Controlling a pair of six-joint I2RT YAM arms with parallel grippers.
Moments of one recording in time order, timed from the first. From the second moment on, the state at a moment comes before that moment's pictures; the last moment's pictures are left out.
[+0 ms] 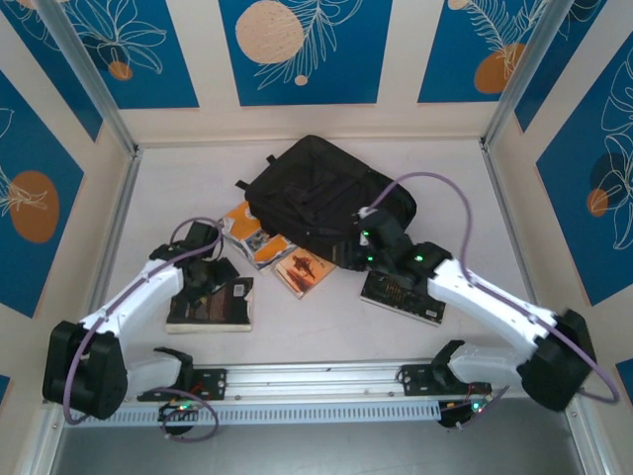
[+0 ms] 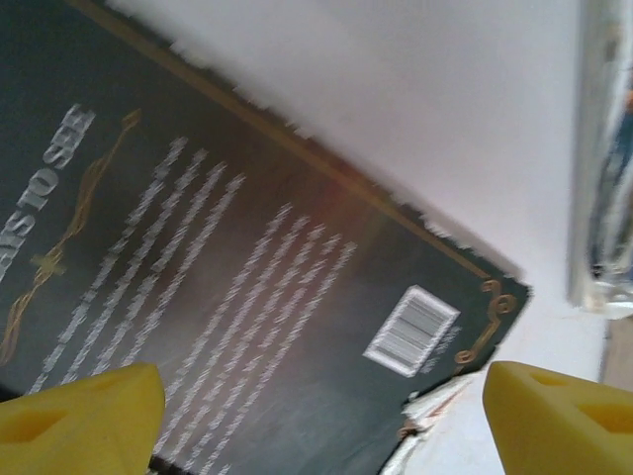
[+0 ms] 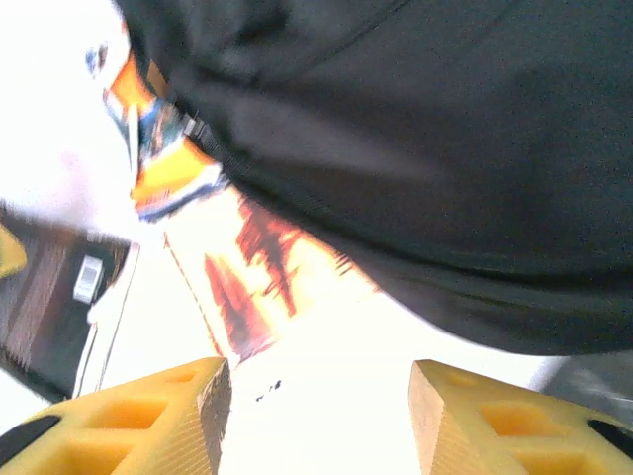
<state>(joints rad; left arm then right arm) -0.30 1.17 0.71 -0.85 -0.03 -0.98 0.75 1.23 0.90 -0.51 0.00 0.57</state>
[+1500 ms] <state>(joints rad) -0.21 1.03 0.44 -0.82 -0.02 -1.16 0.97 2.41 1.96 -0.71 -0.48 0.34</state>
